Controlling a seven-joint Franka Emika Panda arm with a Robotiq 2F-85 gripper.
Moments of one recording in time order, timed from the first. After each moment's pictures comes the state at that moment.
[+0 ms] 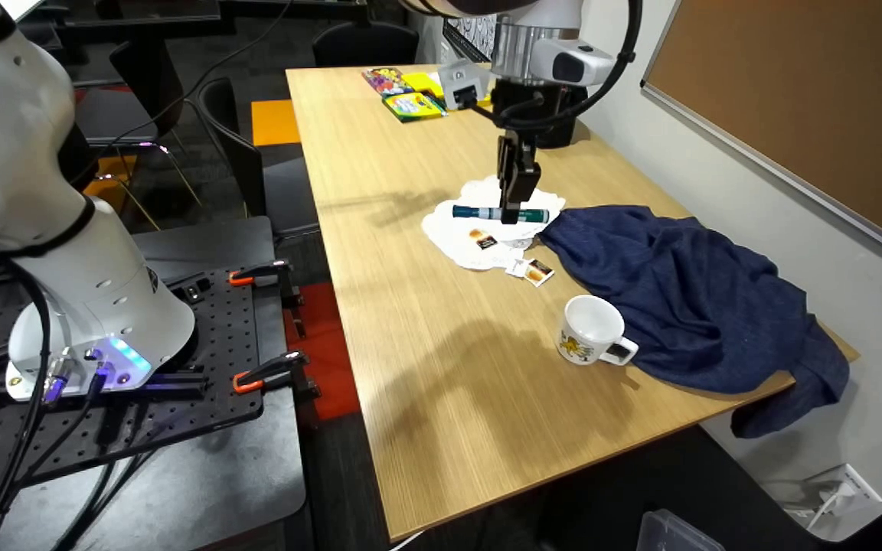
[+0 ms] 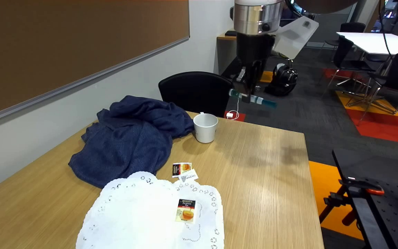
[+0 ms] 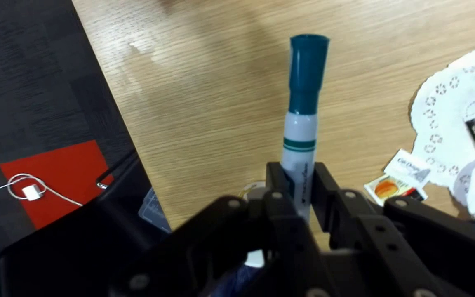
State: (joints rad) arm -0.04 0.03 -0.10 -2.19 -0.26 2.22 0.35
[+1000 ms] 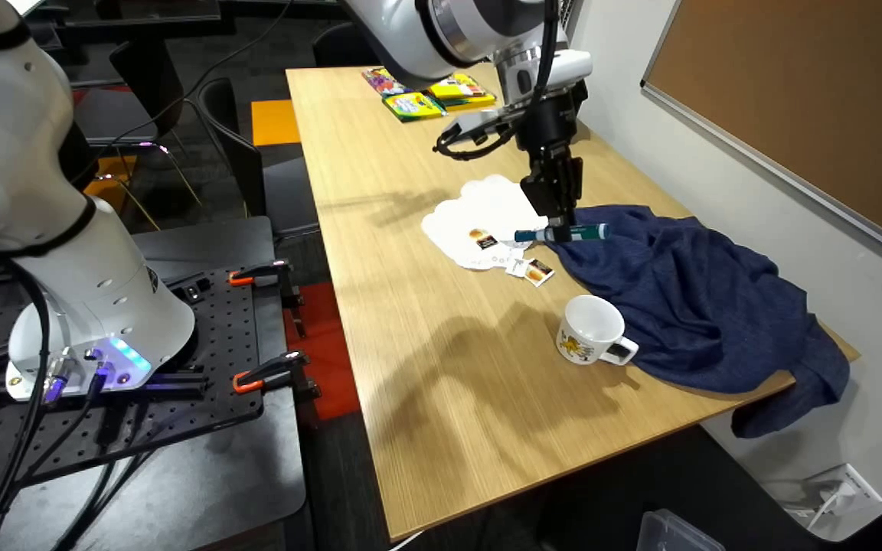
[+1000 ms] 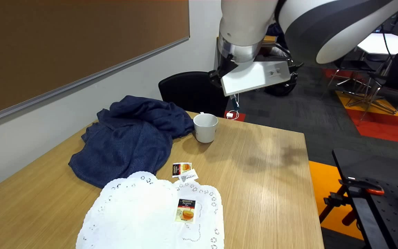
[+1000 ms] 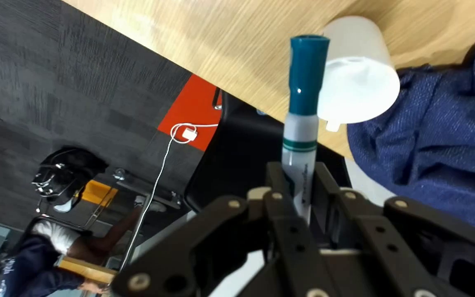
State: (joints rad) arm -0.02 0.14 -0.09 -2.16 -0.89 2.35 1.53
